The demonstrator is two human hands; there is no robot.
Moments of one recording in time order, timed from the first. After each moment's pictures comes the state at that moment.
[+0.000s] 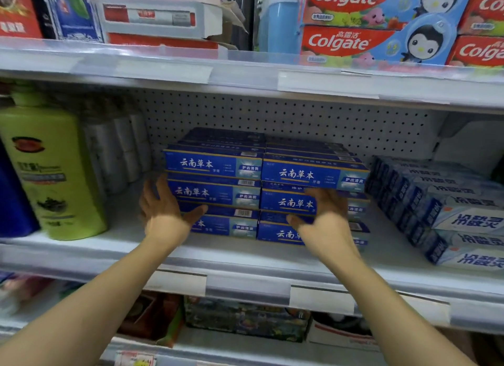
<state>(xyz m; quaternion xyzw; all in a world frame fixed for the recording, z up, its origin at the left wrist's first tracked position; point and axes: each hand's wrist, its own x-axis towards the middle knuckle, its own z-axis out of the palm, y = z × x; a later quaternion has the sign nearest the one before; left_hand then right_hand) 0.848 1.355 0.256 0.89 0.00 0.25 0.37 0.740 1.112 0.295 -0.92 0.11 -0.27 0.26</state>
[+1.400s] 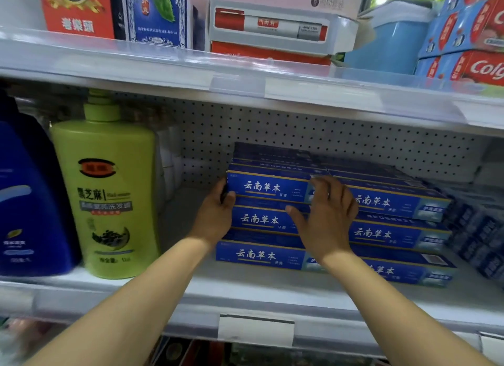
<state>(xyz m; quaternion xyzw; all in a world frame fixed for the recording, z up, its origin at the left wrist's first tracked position) 0.915 1.406 0.286 0.76 -0.17 0.03 0.62 0.842 1.231 0.297 -0.91 0.13 -0.38 0.09</state>
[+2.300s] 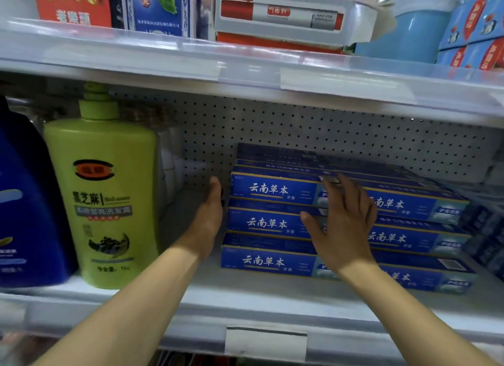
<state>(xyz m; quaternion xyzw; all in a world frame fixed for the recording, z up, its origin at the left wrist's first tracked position) 0.925 1.406 0.289 0.65 -0.02 -0.08 0.75 0.836 1.221 0.288 -0.91 0.09 -0.40 0.10</state>
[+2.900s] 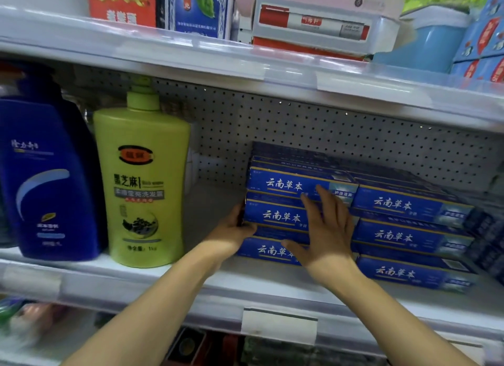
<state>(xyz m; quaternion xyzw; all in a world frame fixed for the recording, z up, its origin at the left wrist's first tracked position) 0.893 1.429 0.261 0.72 -0.18 -0.13 0.66 0.823 1.264 0.279 -0.97 0.07 -0.24 0.03</state>
